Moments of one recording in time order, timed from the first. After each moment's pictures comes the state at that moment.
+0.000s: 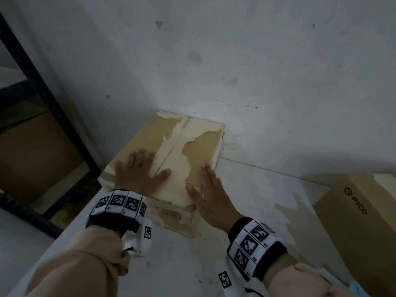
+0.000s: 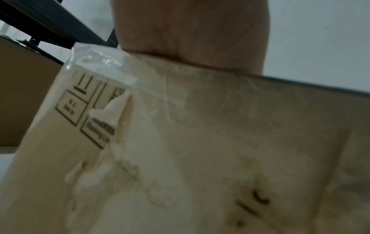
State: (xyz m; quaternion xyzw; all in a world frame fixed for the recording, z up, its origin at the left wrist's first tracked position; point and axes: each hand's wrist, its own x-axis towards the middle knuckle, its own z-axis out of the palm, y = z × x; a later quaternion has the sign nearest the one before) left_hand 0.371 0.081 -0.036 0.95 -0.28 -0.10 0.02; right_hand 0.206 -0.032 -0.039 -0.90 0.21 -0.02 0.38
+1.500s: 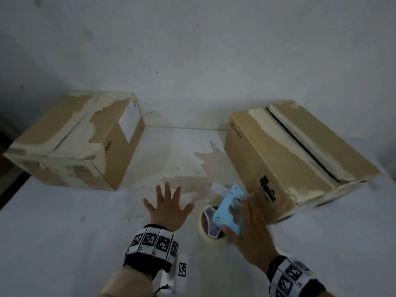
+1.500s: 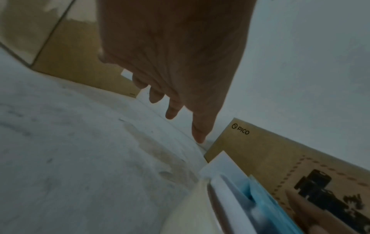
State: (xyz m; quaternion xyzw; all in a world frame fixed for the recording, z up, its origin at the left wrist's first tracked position) left_hand 0.054 0.020 -0.095 0.89 -0.38 -0.25 -0.03; right_hand -0.148 -0.061 -0.144 -0.88 0.39 -0.12 0.26
